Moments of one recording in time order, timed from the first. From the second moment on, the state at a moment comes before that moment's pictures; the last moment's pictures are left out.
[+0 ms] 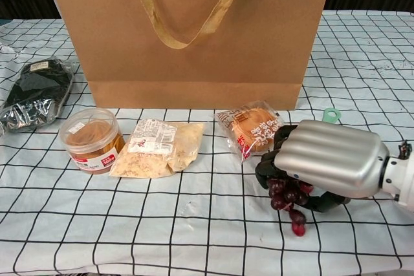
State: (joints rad) left arm -0.07 -1.03 -0.06 -1.66 1.43 1.47 0.04; right arm 0.60 -1.51 -0.06 -1.59 -1.65 0.96 -0.56
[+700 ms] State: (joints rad) left arm -0.07 -1.02 -0.05 -1.66 1.42 1.46 0.06; right arm 0.58 -1.52 -0.07 -1.53 -1.73 1.07 -0.55
